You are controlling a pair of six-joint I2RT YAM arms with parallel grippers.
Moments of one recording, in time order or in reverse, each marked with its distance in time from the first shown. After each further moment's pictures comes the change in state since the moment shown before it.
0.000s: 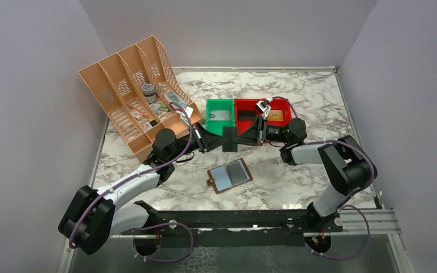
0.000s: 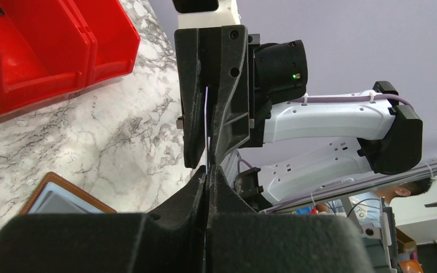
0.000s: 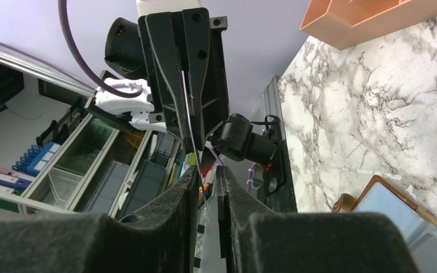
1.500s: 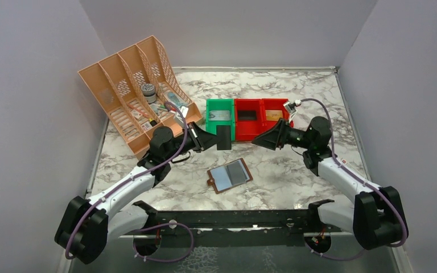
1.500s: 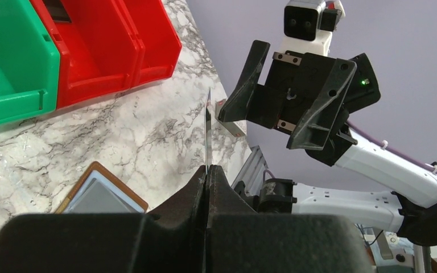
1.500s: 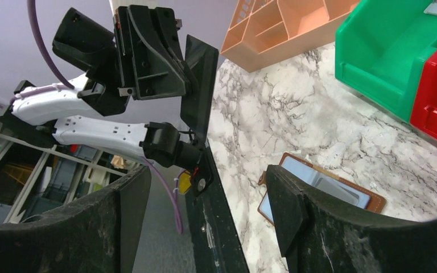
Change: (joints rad) left arm 0.040 -0.083 0.033 -0.224 -0.058 0.093; right arm -0.196 -0.520 -0.093 -0.758 0.033 -0.543
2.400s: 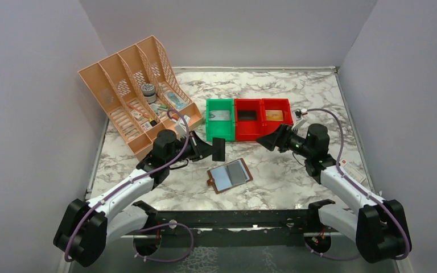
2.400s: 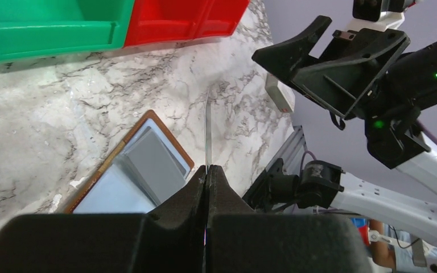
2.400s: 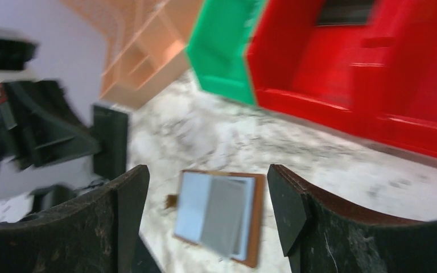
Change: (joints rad) left arm -0.004 -0.029 -0.048 -0.226 -0.044 0.084; right arm -0.001 -0.112 -0.076 -0.308 0.506 -0.254
